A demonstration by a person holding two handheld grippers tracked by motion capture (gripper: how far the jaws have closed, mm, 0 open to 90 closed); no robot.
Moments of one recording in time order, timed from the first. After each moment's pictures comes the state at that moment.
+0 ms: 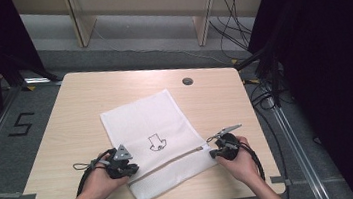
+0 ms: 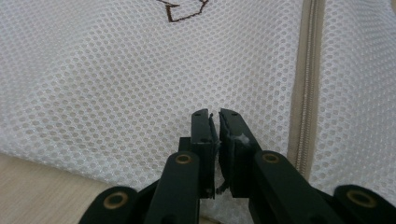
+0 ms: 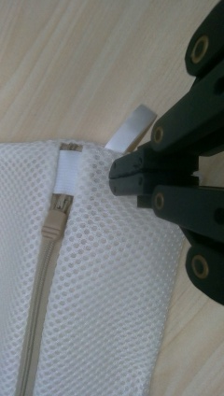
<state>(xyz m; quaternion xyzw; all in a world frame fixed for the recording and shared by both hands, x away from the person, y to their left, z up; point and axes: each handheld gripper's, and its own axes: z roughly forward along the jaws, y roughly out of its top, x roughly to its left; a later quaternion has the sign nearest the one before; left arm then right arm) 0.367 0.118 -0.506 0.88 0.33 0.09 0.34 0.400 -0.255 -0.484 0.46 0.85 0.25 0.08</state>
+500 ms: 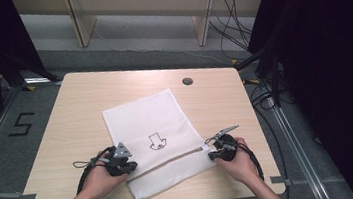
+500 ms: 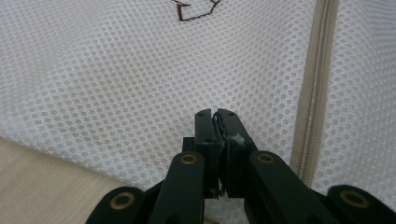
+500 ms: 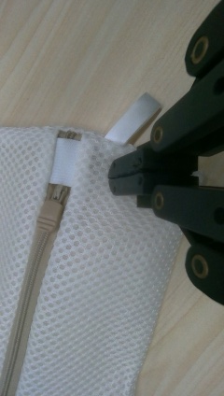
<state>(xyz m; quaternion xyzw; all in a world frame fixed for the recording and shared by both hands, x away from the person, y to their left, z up) 0.375 0.120 -0.506 0.88 0.33 0.10 0.34 0.399 -0.250 -0.486 0.46 0.85 0.23 0.07</state>
